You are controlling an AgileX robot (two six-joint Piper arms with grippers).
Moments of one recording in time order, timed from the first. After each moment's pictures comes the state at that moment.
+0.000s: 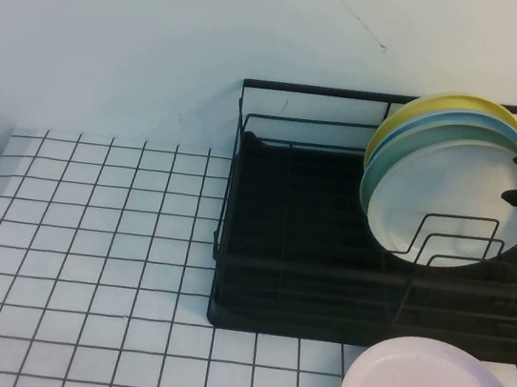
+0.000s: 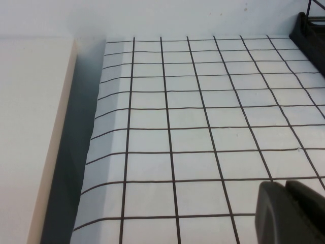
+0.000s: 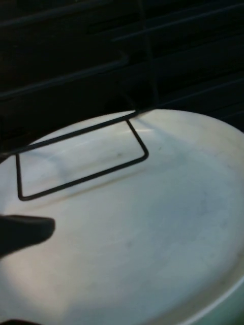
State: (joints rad) right arm -0.01 1.72 -1.27 0.77 0.70 -1.89; left arm 0.00 -0.01 0.02 -0.13 0.37 0.04
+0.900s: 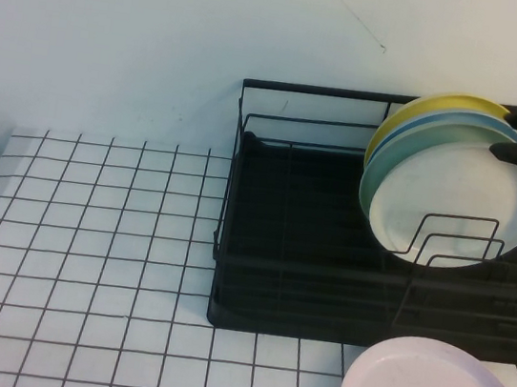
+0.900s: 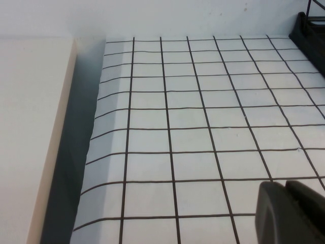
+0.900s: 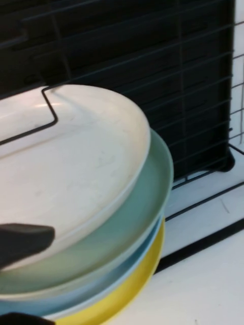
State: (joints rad) right arm 0.00 1.68 -1.30 1.01 0.72 -1.98; left arm 0.00 -0.01 0.02 -0.13 0.37 0.04
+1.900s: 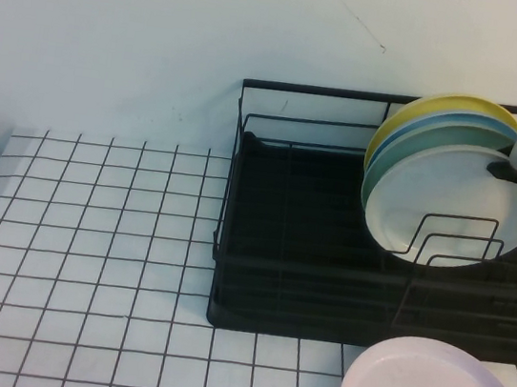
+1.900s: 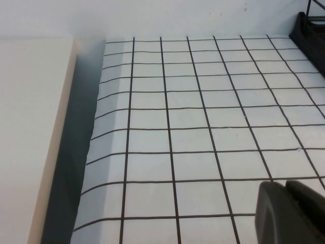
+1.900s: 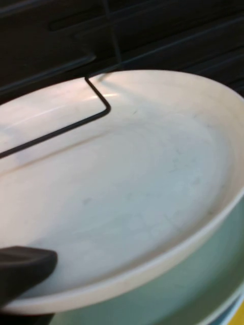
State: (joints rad) right arm 0.00 1.81 -1.30 0.97 0.63 -1.99; left arm 0.00 -0.01 0.02 -0.13 0.37 0.04
